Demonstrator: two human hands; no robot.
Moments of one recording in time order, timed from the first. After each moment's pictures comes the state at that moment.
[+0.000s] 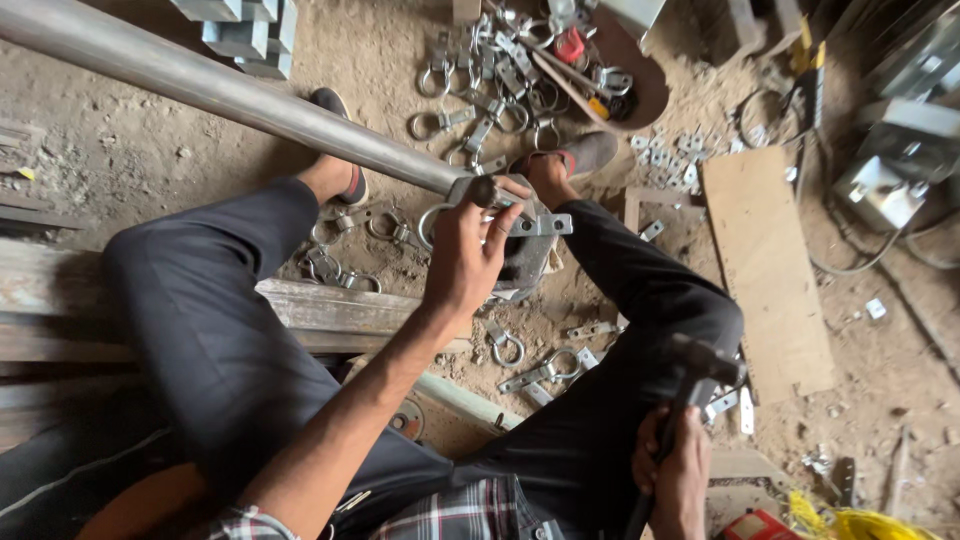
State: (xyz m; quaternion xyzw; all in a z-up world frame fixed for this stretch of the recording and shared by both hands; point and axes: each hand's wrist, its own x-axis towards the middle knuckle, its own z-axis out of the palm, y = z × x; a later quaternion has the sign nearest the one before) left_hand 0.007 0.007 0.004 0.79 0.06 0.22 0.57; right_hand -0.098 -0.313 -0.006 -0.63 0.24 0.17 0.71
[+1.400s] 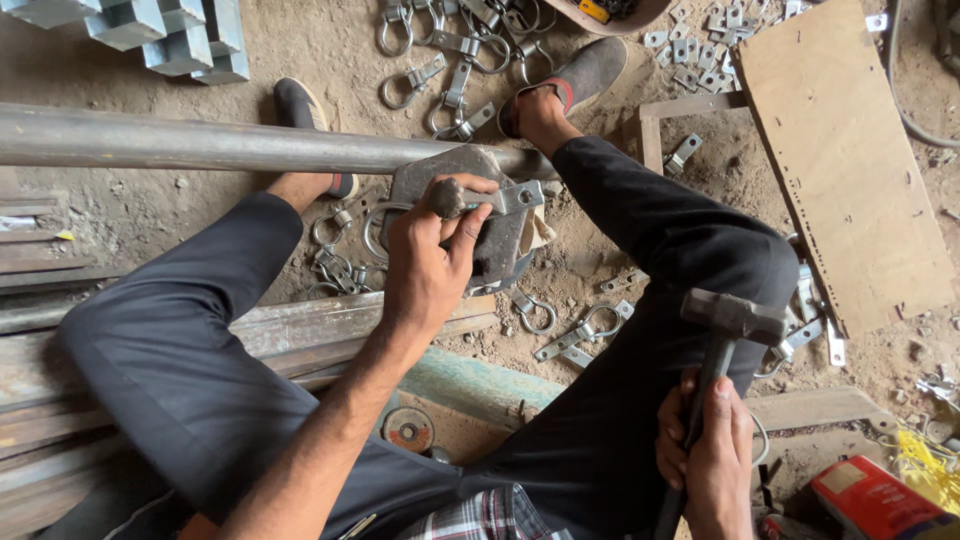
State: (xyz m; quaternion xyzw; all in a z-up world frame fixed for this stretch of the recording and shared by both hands) left_hand 0.007 0.000 0.024 0.83 0.01 0.10 0.54; right_hand -0.086 -0.302 0.010 -0.60 0.30 0.21 0.71
